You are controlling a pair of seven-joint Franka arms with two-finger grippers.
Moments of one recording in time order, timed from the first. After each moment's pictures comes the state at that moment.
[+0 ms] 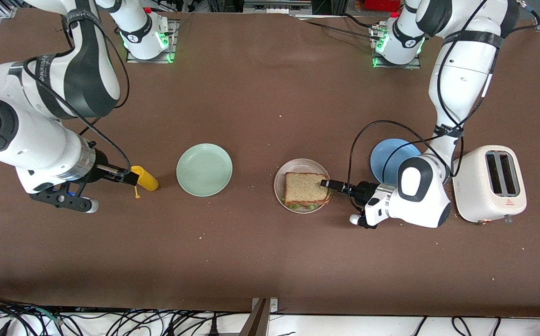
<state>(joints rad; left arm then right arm) -0.15 0.89 -0.07 -1.32 -0.82 1.78 0.31 0.46 0.51 -0.36 -1.20 0.12 1.61 0.30</state>
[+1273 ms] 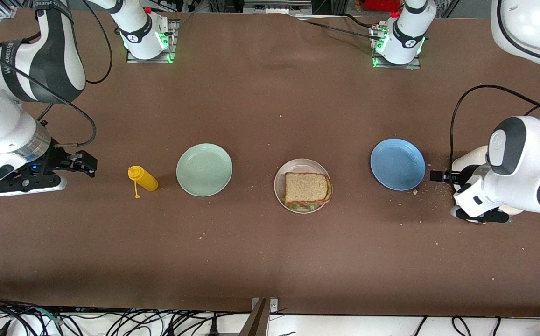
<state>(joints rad) -0.11 0.57 0.13 -1.29 -0.04 1.50 0.08 0.46 0.29 -0.42 -1.58 0.01 1.93 -0.10</state>
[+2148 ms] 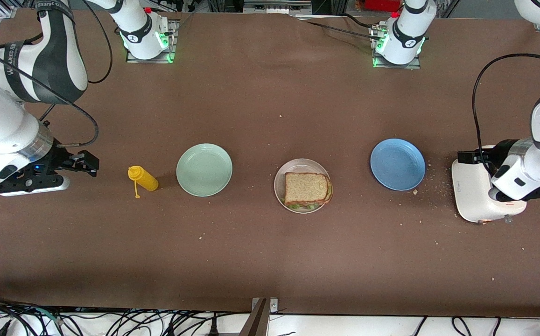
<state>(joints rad) -0.12 0.47 0.21 -1.28 -0.02 1.31 -0.08 0.47 0.29 -0.42 -1.59 0.00 1.93 -0.10</state>
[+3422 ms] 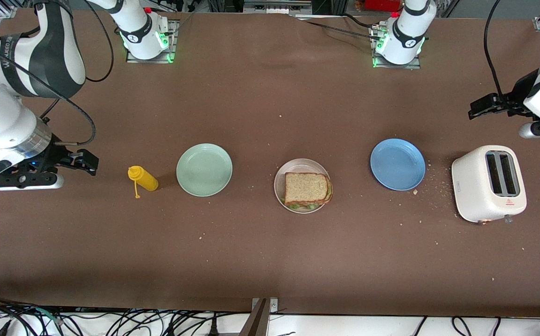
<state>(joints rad) -0.05 0.03 0.06 -1.59 -0.02 1.47 -0.11 0.47 0.26 -0.42 -1.59 0.00 1.92 0.00</state>
